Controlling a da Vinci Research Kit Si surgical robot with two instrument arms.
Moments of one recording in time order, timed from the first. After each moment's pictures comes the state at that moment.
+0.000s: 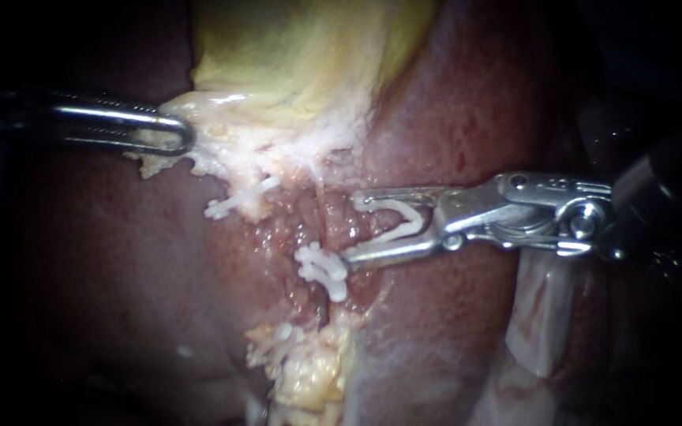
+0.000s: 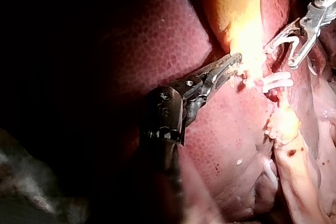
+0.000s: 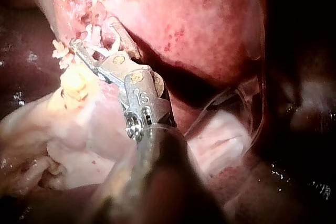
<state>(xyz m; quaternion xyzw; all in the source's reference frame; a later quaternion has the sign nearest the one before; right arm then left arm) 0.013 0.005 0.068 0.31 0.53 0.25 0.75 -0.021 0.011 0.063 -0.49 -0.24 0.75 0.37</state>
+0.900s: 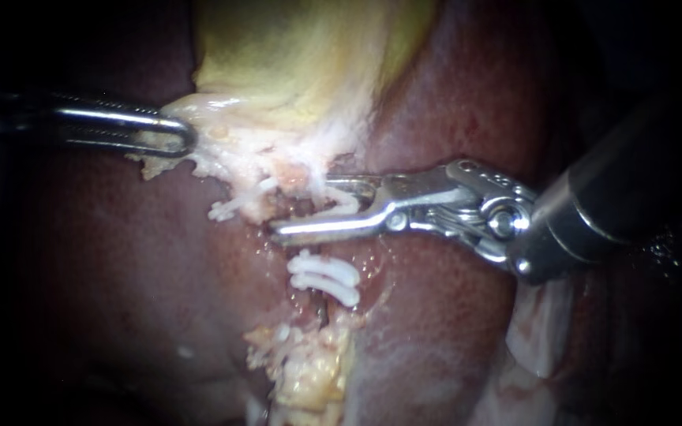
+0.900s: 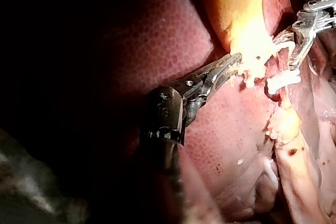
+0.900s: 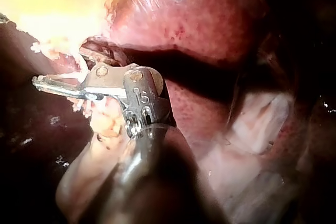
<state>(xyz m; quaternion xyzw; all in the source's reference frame) 0.017 0.005 0.066 0.41 0.61 0.29 0.61 -0.021 0.011 0.063 -0.49 -0.24 0.75 0.37</state>
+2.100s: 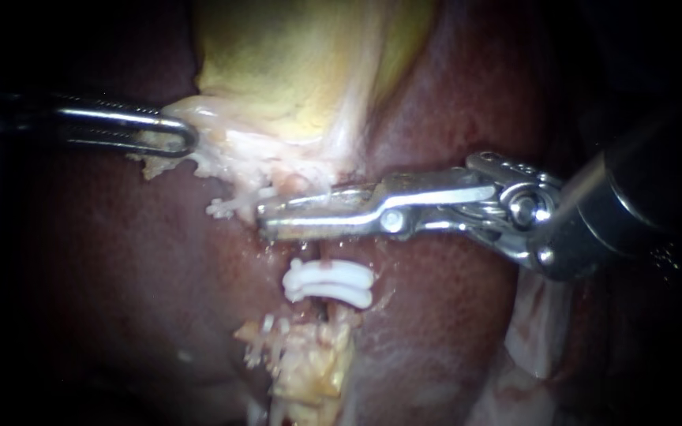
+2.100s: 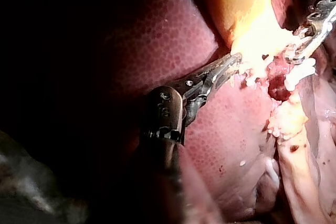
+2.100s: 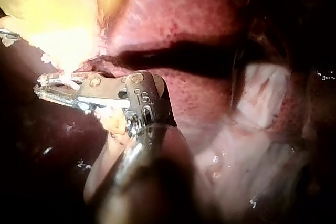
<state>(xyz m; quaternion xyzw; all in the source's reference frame) 0.016 0.006 0.061 0.49 0.57 0.33 0.56 -0.021 0.011 0.063 -0.50 -0.24 0.75 0.37</state>
